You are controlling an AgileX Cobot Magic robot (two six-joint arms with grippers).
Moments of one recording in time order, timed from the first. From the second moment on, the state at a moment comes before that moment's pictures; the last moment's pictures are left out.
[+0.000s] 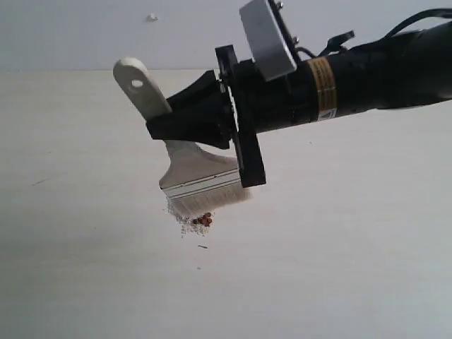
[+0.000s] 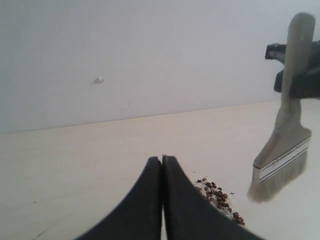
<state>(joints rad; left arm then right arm) -0.59 0.01 0.00 -0.19 0.11 0.10 0.43 1.78 -0.99 -1.46 -1.21 0.78</state>
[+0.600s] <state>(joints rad) -0.59 0.01 0.00 -0.19 0.11 0.10 0.43 1.45 -0.95 -1.75 0.17 1.64</state>
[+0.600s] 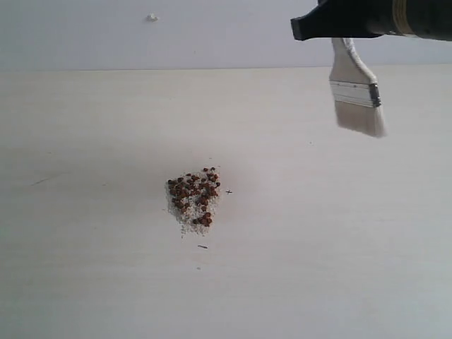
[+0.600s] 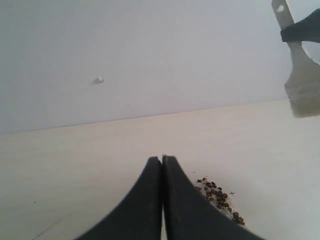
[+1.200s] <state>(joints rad) -0.59 0.01 0.00 -0.19 0.11 0.10 0.36 1.86 -1.33 -0.32 0.74 0.20</state>
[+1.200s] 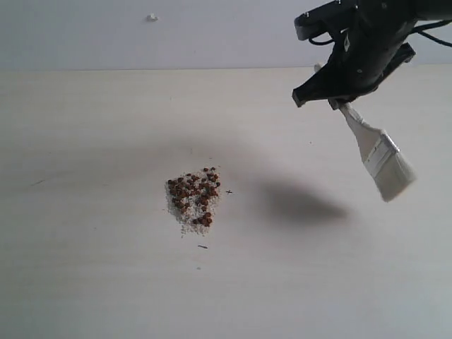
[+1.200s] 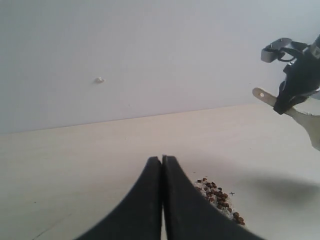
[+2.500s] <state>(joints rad) -0.59 0.01 0.00 -0.19 0.11 0.10 0.36 2.12 -1.49 -0.22 0.84 0.48</state>
